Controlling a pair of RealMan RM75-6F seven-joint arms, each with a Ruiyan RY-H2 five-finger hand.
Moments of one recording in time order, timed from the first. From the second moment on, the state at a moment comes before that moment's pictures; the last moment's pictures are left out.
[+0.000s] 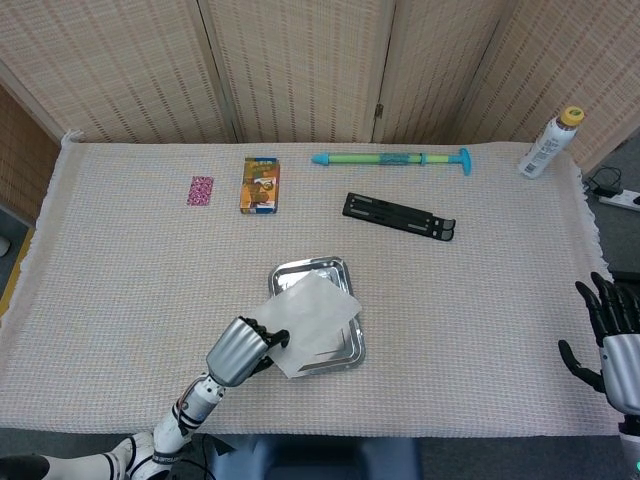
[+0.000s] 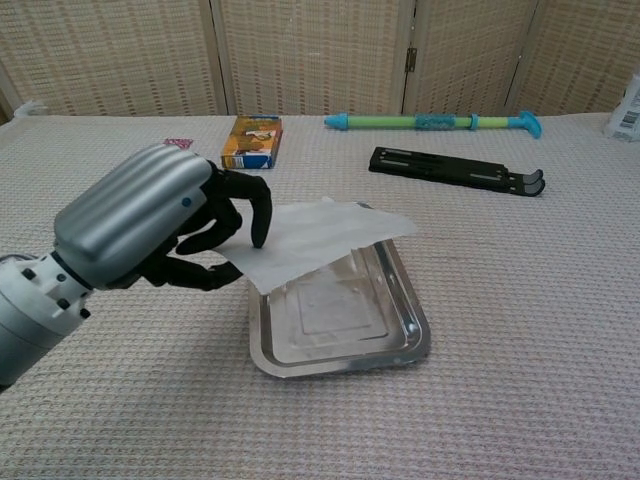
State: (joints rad) left arm -0.56 -1.86 -0.02 -1.15 1.82 1.49 0.11; right arm 0.00 -1.08 0.06 -1.62 -1.59 1.67 0.06
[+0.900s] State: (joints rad) left arm -0.51 -1.95 0.03 -1.03 1.72 1.39 0.13; right arm -0.11 -0.98 0.06 -1.55 -1.81 2.00 0.45
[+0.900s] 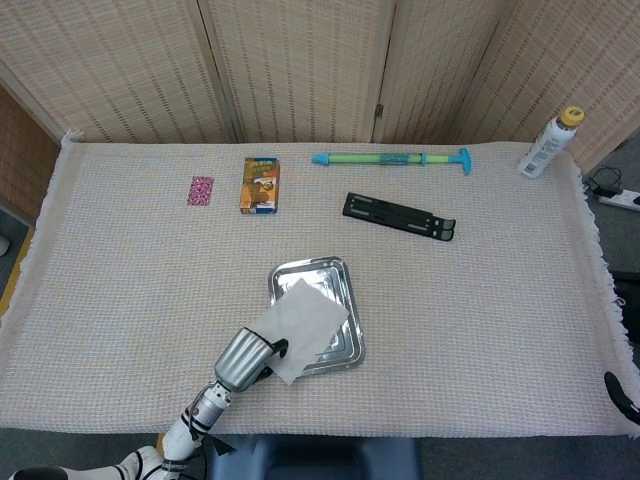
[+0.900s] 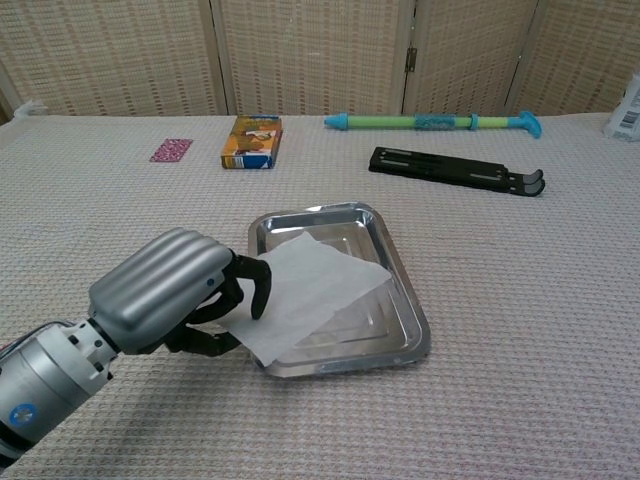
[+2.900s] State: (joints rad) left arm -0.54 -1.97 -0.03 -1.33 1.57 1.16 0.44; right arm -0.11 -0.99 0.06 -1.56 -1.76 1.99 0.50
